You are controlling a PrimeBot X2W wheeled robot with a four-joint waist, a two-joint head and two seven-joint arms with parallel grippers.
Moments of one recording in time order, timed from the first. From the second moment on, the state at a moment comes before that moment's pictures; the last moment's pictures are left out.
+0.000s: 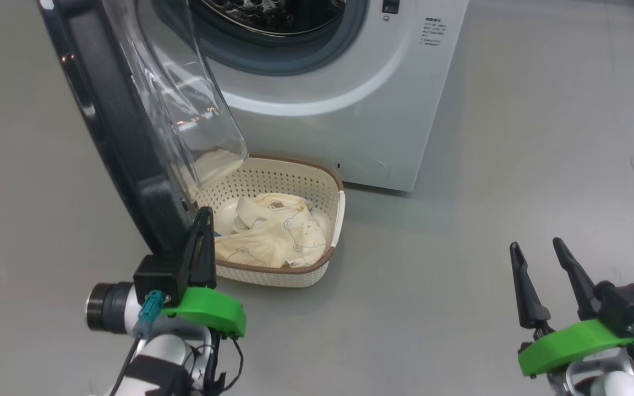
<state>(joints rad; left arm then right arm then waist) -0.36 0.18 -0.54 0.27 -0.37 0.24 -0.22 0.05 -0.04 -0.02 0.07 0.14 0.13 -0.19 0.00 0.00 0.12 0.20</state>
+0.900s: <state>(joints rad) -0.26 0.25 -0.41 0.20 -0.43 0.25 -0.22 0.05 -0.04 -0.02 0.05 0.14 0.13 -0.18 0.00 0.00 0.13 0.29</state>
